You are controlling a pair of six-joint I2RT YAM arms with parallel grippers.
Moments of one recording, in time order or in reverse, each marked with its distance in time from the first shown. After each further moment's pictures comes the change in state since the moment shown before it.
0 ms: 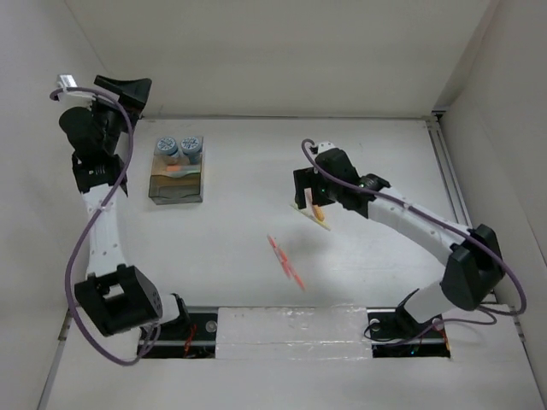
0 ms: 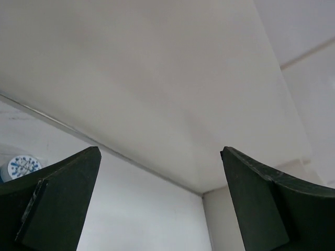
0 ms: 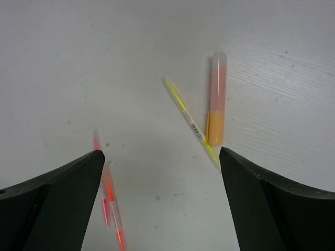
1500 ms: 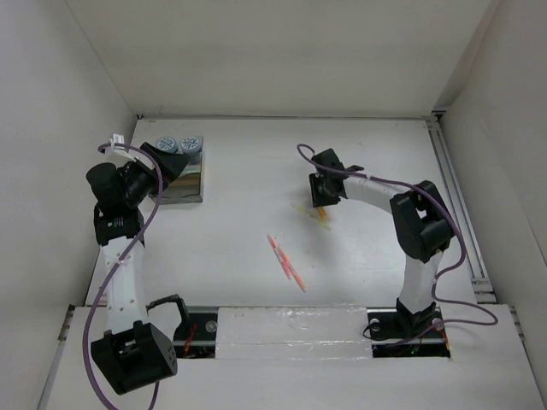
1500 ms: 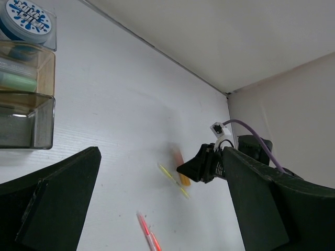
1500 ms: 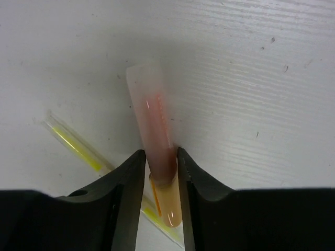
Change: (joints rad) left arm -0.021 -0.406 -0.456 -0.278 0.262 0.258; right arm -0.180 0.463 0.102 0.053 -0.053 -0.019
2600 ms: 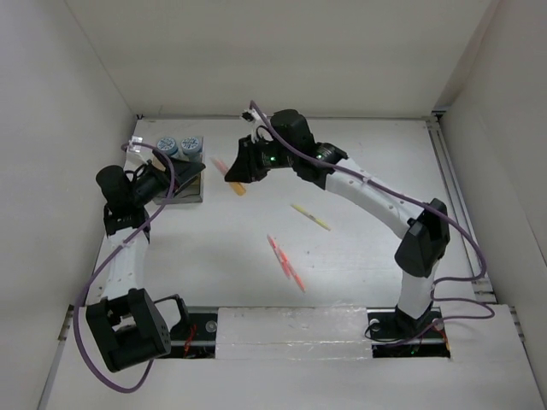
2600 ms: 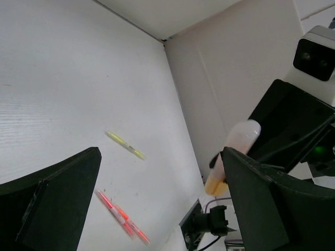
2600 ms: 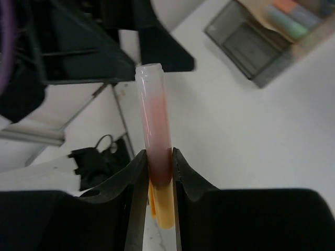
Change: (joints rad) left arm 0.000 0.145 -0.127 0.356 0.364 -0.198; right arm 0.284 -0.069 0.507 0.089 -0.569 0.086
